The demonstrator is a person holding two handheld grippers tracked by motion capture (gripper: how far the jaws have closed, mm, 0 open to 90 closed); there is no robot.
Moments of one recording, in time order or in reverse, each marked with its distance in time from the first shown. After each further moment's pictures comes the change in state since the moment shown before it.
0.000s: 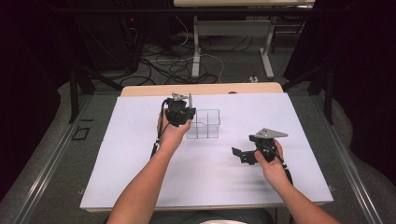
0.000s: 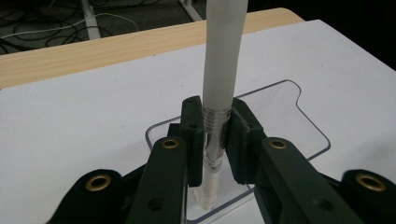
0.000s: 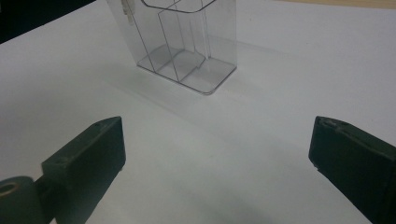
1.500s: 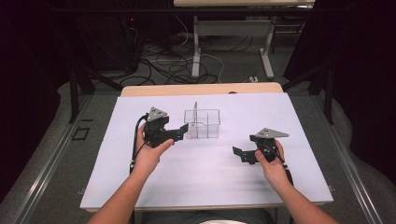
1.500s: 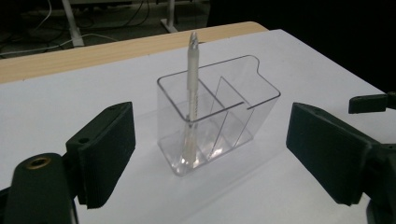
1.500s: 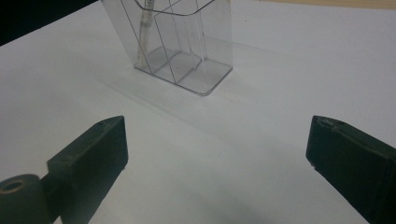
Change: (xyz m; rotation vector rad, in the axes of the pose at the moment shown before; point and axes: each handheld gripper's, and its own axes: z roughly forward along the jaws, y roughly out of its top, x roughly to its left) left arm 0.017 -0.048 -0.079 -0.089 -0.080 0.007; right arm 0.000 0.001 -0.002 -0.005 -0.014 0.013
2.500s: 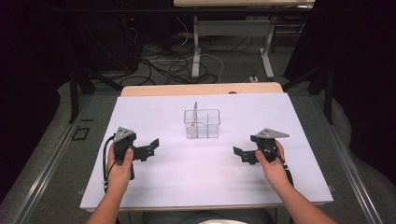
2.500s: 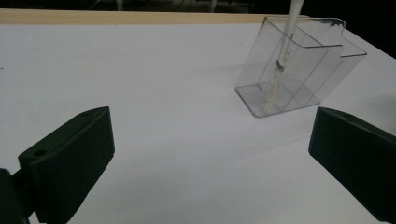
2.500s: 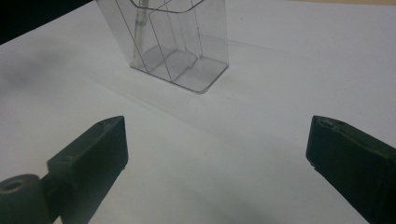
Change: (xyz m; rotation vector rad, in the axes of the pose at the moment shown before) left arm 0.063 -0.070 -0.044 -0.024 0.130 -0.115; right arm -0.001 -0.001 0.000 0.001 -0.012 0.016
